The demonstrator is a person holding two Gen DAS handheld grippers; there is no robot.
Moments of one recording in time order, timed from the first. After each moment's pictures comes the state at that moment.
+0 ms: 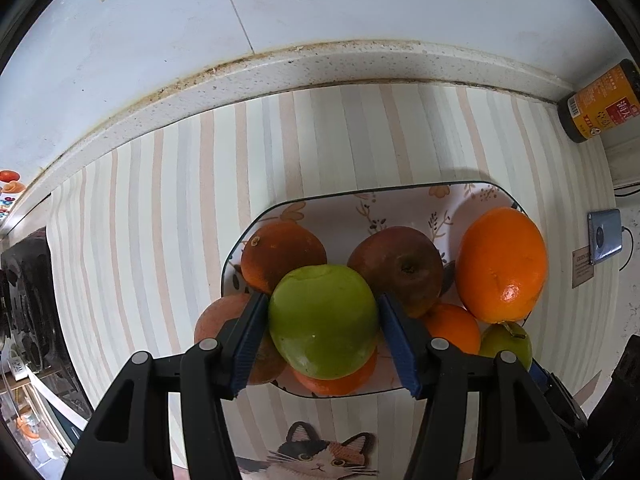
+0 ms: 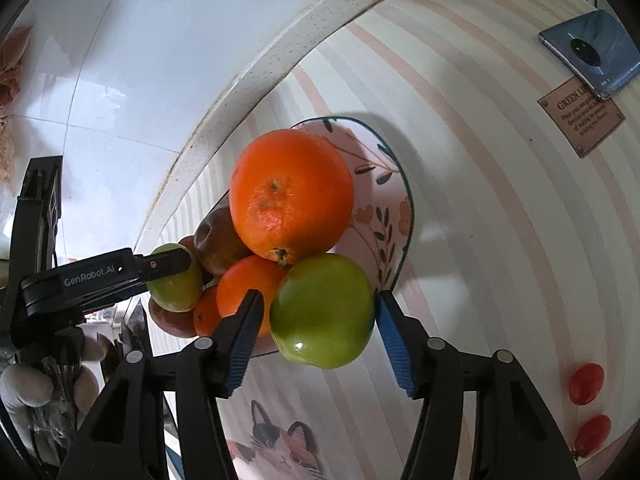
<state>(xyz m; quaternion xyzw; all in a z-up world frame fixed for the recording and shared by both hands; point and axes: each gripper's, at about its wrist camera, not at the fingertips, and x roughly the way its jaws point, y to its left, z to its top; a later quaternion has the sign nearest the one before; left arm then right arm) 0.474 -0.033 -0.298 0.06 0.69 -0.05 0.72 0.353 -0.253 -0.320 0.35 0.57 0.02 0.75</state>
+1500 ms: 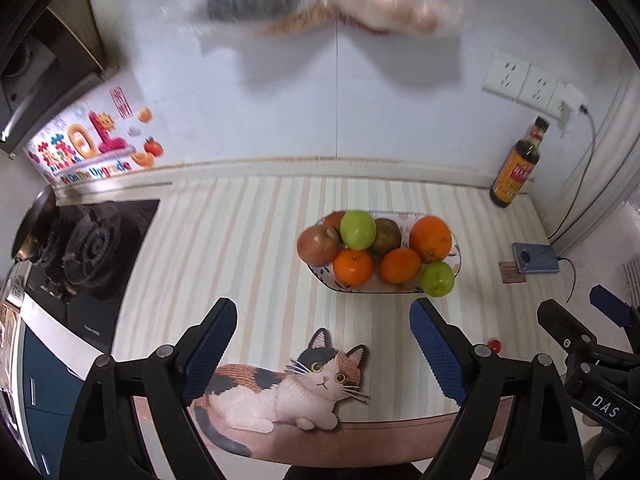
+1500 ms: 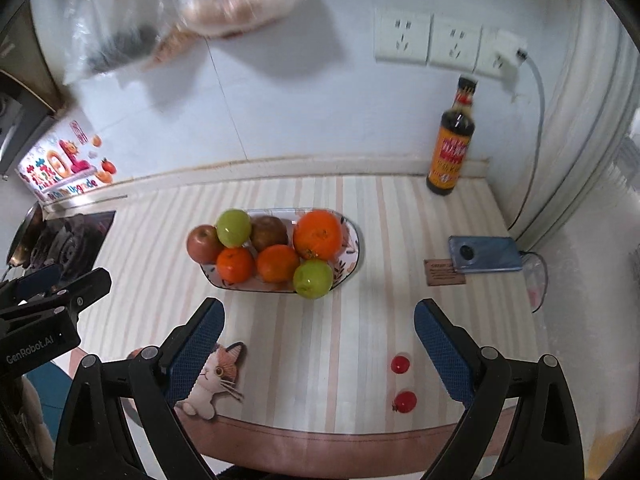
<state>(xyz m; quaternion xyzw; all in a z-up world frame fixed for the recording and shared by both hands) 0.228 0.023 -0.102 -0.01 0.48 0.01 0.88 0.218 -0.188 -0.084 0.01 0.47 0.02 0.88</state>
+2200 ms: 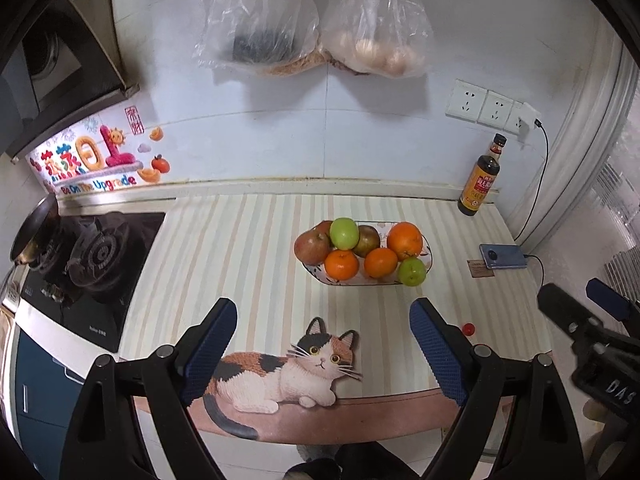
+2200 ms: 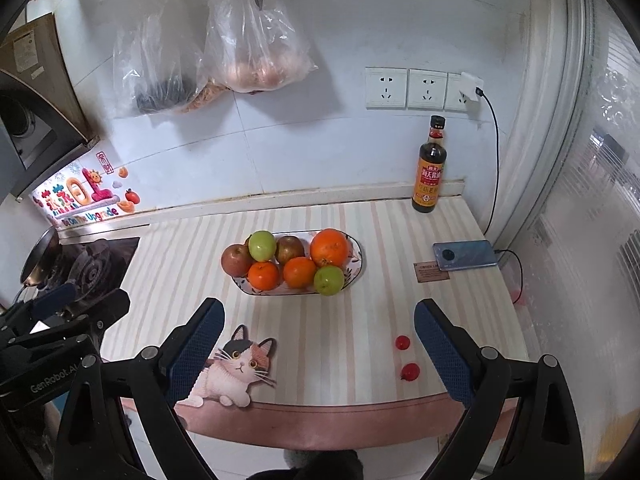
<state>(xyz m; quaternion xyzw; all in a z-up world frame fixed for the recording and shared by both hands) 0.164 0.040 -0.069 -0.02 0.44 -0.03 0.90 0.133 -0.167 -0.020 0.04 0.42 0.00 0.91</state>
